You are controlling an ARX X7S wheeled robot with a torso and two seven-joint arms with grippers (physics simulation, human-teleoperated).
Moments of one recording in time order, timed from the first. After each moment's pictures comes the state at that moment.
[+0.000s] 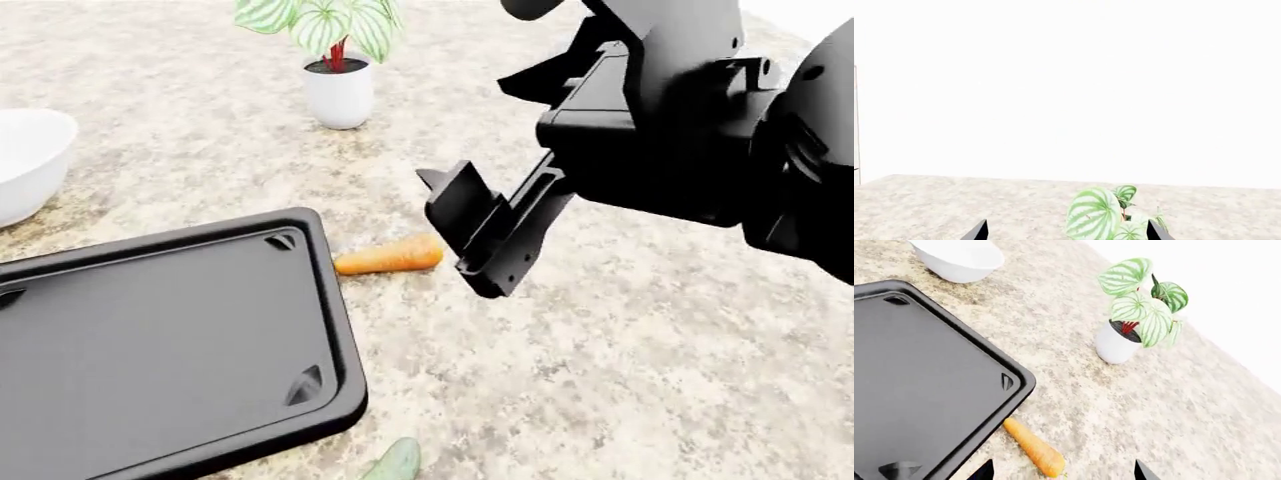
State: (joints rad) left arm -1.59 -0.63 0.18 0.13 -1.23 -1.23 -0.74; right arm 1.81 0.57 -0.69 -0.20 2.04 1.45 0.74
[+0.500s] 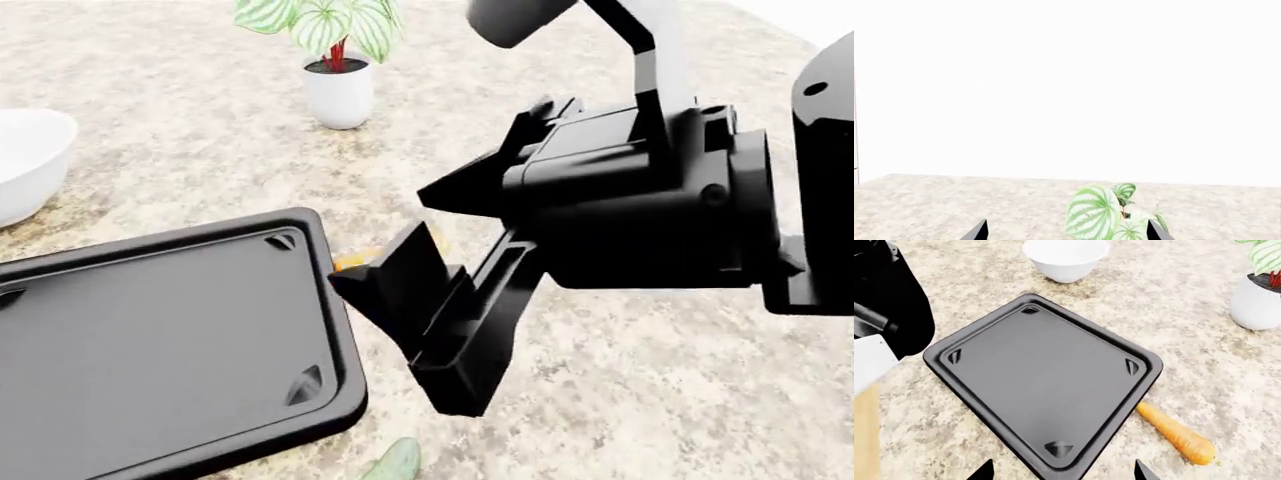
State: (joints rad) left arm -1.57 -0.63 0.19 0.14 -1.23 -1.21 -0.73; right arm 1.82 0.61 -0.84 -0.15 2.50 1.21 0.75
